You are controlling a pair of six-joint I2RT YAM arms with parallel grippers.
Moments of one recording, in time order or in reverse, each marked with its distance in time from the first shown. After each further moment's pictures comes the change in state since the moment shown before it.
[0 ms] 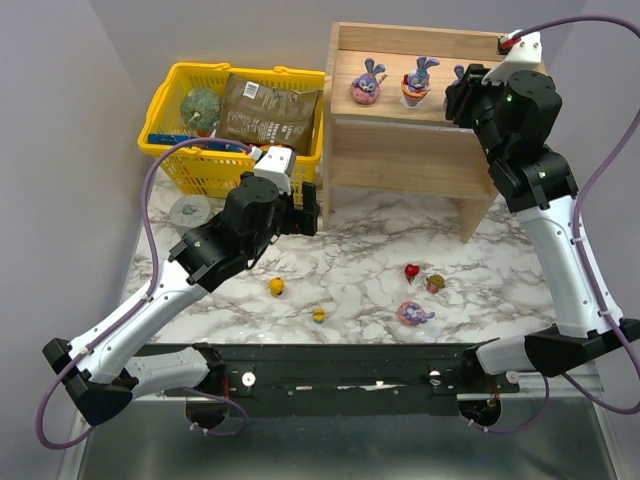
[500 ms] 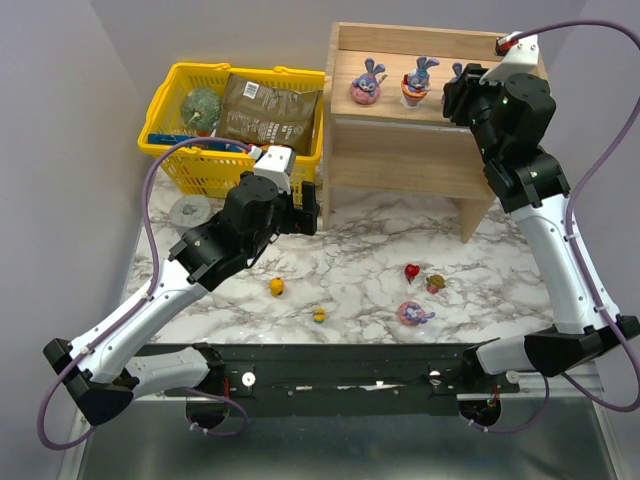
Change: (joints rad) left arm 0.011 0.004 0.000 -0.001 0.014 0.000; right arm -0.013 0.002 -0.062 0.098 -0.016 0.003
